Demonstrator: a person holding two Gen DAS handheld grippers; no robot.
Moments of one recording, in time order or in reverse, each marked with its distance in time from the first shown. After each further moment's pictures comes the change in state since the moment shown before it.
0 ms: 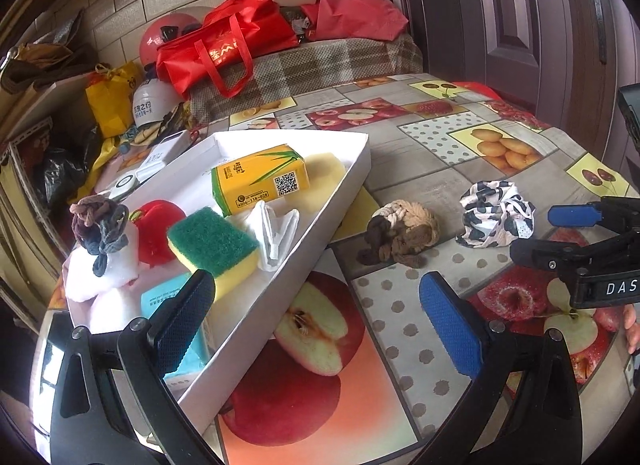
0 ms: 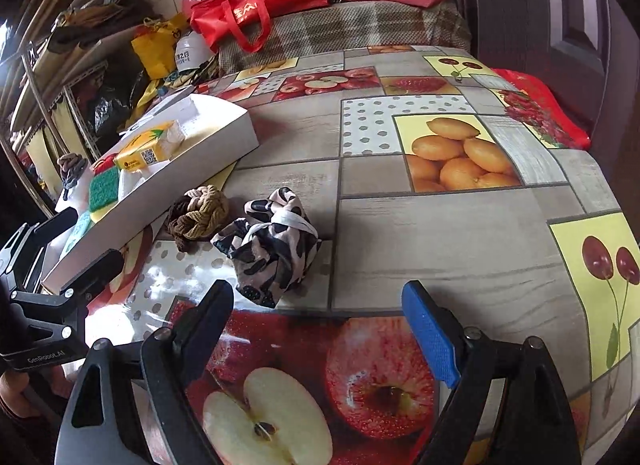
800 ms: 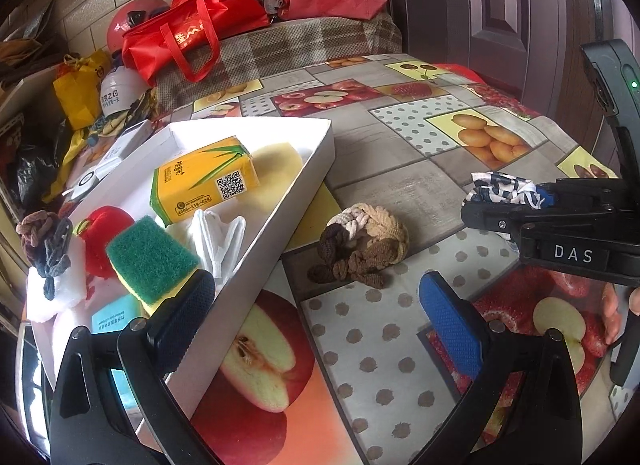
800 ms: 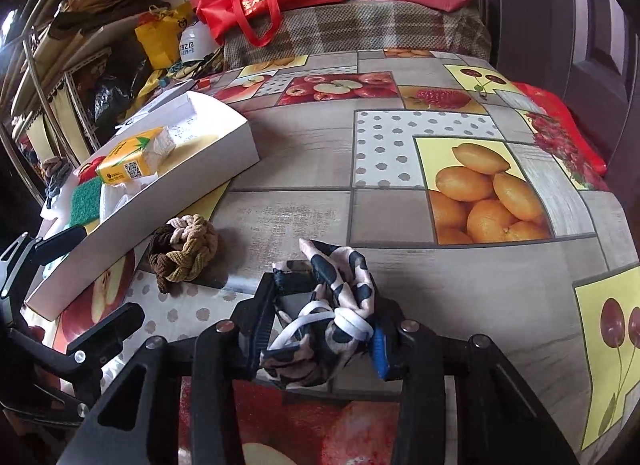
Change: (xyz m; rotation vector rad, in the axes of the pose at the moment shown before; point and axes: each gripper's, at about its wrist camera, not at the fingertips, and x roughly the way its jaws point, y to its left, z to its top) left arm 0.034 -0.024 0.019 0.015 0.083 -0.088; right arm 0.025 -0.007 0.028 -0.009 0.003 0.025
